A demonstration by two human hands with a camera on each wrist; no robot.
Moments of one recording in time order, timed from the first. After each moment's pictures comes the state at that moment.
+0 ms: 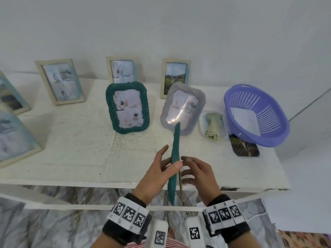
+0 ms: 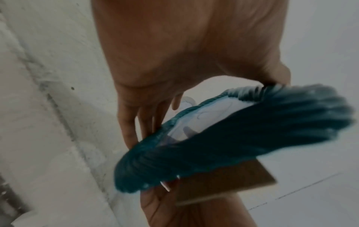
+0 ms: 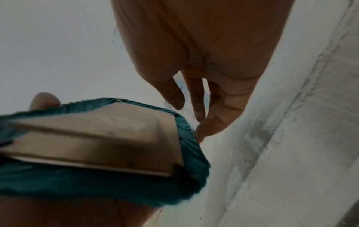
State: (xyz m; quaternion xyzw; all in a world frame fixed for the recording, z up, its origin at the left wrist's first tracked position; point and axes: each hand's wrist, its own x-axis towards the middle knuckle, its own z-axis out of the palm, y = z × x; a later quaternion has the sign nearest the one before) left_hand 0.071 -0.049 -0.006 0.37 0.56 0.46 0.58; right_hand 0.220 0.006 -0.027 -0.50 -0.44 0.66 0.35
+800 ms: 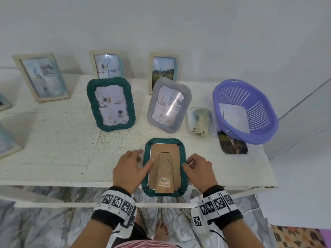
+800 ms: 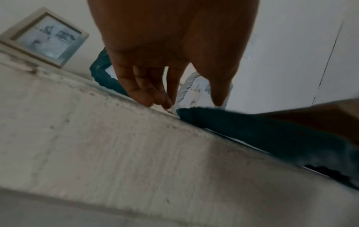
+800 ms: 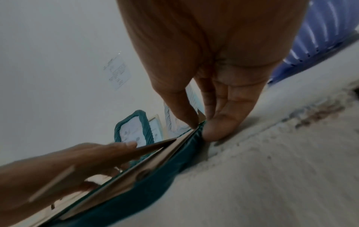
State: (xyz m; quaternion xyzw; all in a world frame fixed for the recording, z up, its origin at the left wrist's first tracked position) left_hand 0.051 -0.026 -0.069 0.51 0.81 0.23 0.18; right_hand 0.266 0.047 -0.064 -0.61 -0.69 0.35 0.17
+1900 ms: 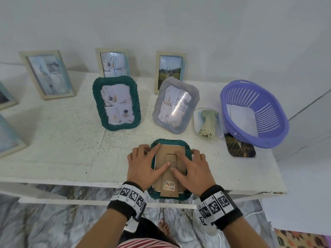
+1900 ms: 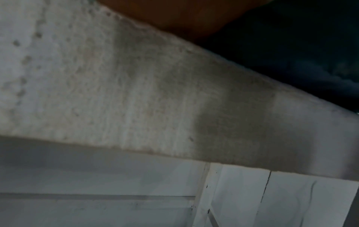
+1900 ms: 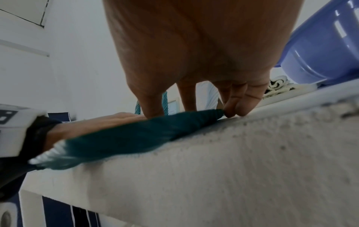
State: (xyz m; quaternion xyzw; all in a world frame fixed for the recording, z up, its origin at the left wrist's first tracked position) left_hand 0.058 -0.006 -0.103 0.60 0.77 0.21 0.07; right_hand 0.243 0.042 -0.065 -0.51 -0.84 0.15 0.05
